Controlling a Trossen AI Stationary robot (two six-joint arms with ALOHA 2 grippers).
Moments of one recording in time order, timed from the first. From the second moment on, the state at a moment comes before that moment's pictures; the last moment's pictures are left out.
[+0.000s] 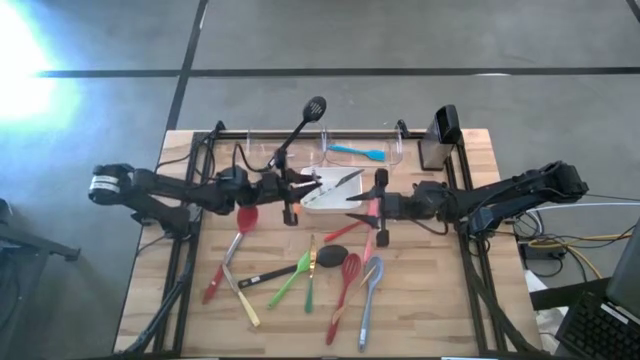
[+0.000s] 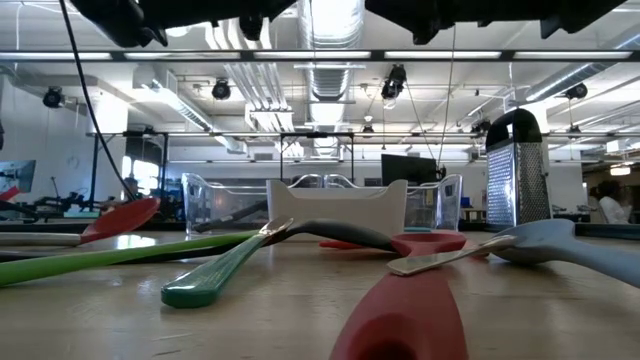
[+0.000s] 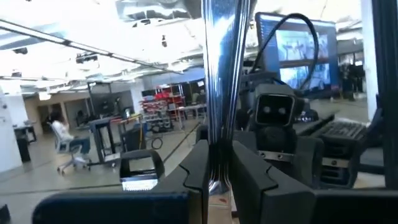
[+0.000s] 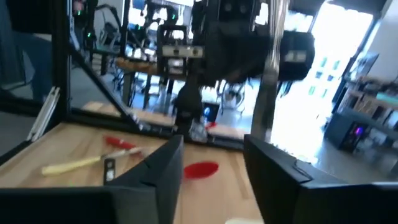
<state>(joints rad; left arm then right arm) 0.05 1.30 0.71 0.93 -0.06 0.18 0.09 1.23 0.63 0.62 0.11 -0.19</state>
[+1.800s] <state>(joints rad) 0.29 1.39 0.82 0.92 1.16 0.00 -0.02 1.65 1.23 0.27 -0.38 -0.10</state>
